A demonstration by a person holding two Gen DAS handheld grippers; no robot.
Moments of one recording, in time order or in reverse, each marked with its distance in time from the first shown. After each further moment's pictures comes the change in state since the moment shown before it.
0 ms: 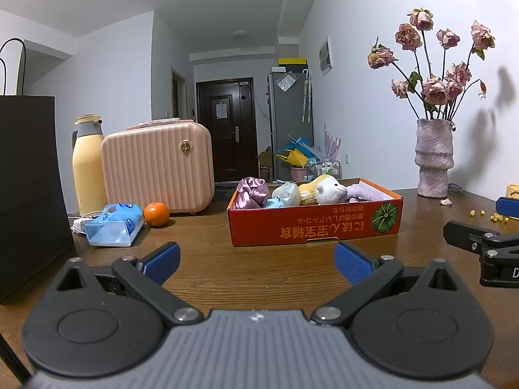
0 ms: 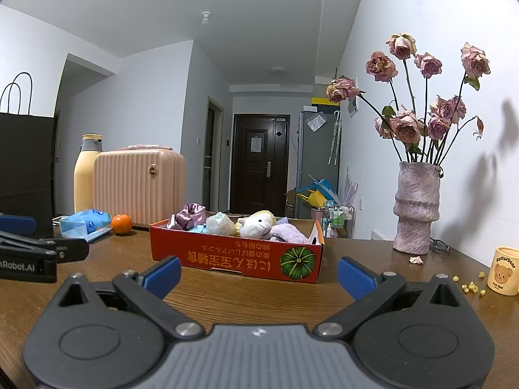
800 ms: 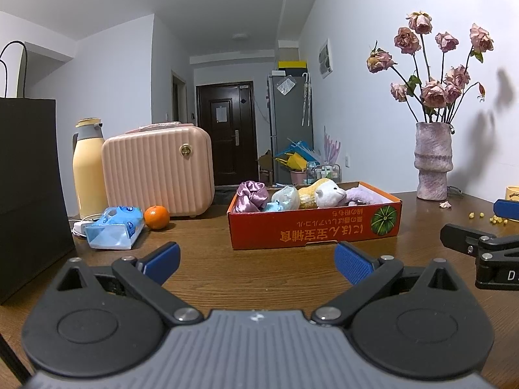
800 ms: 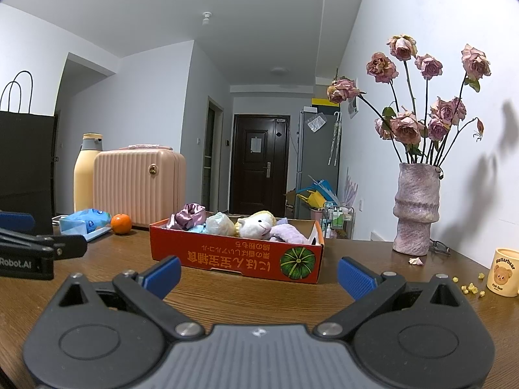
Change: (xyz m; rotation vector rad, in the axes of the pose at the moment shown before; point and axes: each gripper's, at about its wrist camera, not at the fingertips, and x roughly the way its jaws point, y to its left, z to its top) left arm -0.001 -0.001 0.000 0.000 -0.009 -0.001; right arm 0.000 0.000 0.000 -0.001 -0.001 0.001
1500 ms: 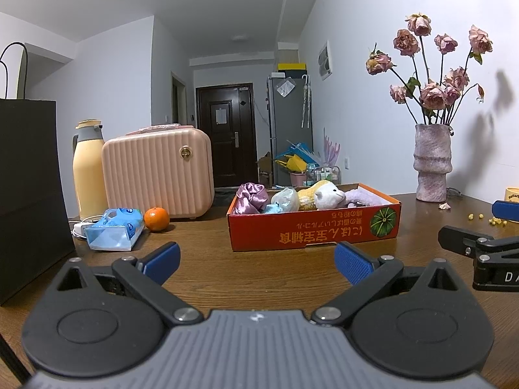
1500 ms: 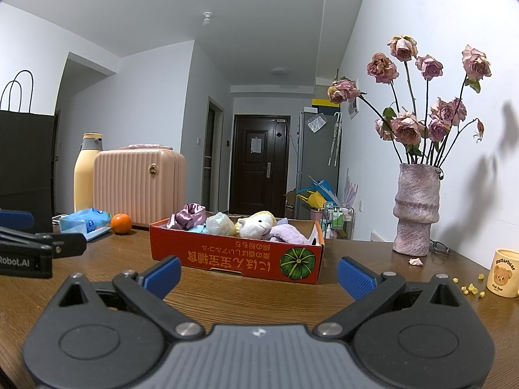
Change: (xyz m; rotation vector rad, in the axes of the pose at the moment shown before) left arm -0.001 0.000 0.000 -0.002 -0.005 0.000; right arm 0.000 0.000 0.000 -0.001 0.000 0.000
